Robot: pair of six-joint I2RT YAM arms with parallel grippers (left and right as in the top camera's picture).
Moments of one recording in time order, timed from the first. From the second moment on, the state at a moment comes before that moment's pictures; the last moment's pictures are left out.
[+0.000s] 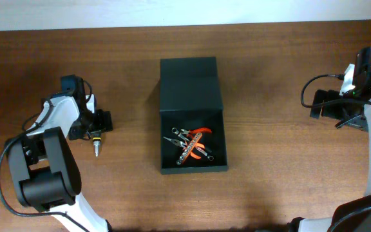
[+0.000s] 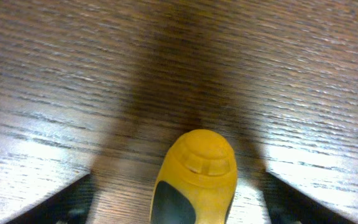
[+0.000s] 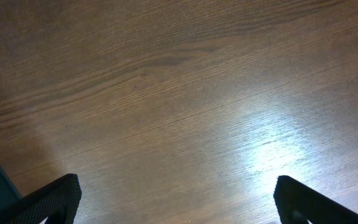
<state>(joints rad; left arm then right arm) 0.20 1.95 1.23 -0.77 -0.02 -0.02 -0.30 1.58 1.52 -1.31 0.06 0.05</state>
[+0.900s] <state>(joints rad) 0.20 1.96 1.24 -0.74 -0.02 -0.02 -0.30 1.58 1.52 -1.31 0.06 0.05</state>
